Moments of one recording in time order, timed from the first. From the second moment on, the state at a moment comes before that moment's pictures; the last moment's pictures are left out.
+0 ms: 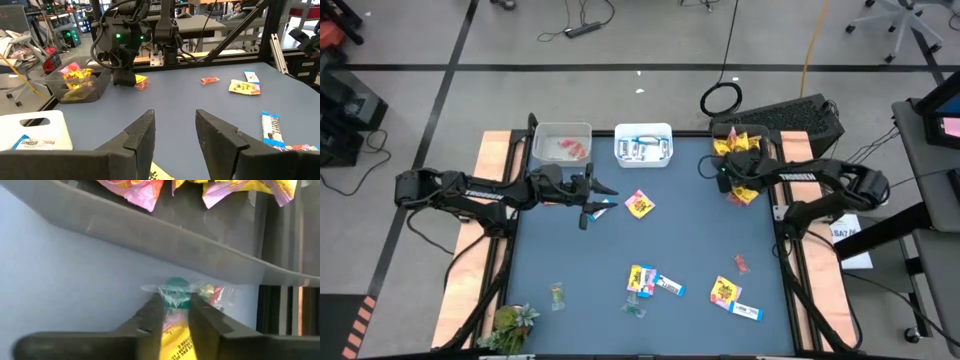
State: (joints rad) left arm 0.24 1.22 0.38 0.70 0.31 0.14; right arm -0.63 1.37 0.50 -0.45 0.52 0.64
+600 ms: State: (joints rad) left arm 0.32 1.15 0.29 0.81 0.11 0.14; right arm -0.32 1.22 0.54 -0.12 0.49 0.52
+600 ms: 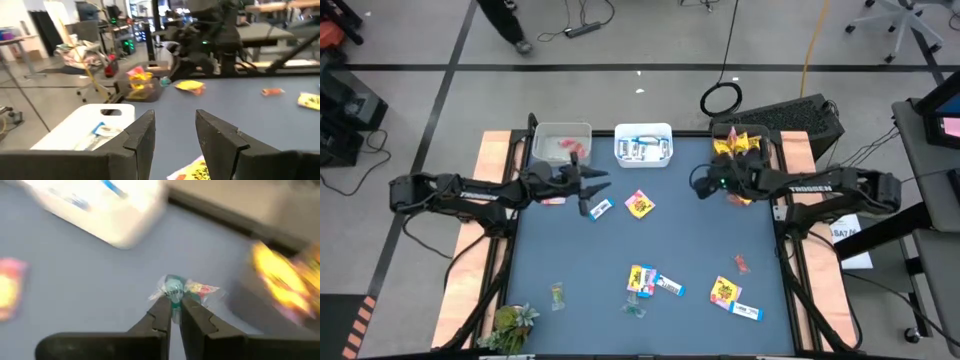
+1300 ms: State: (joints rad) left arm 0.40 0.87 0.18 0.78 0.12 0.14; right arm -0.20 1.72 0.89 0.59 0.27 0.19
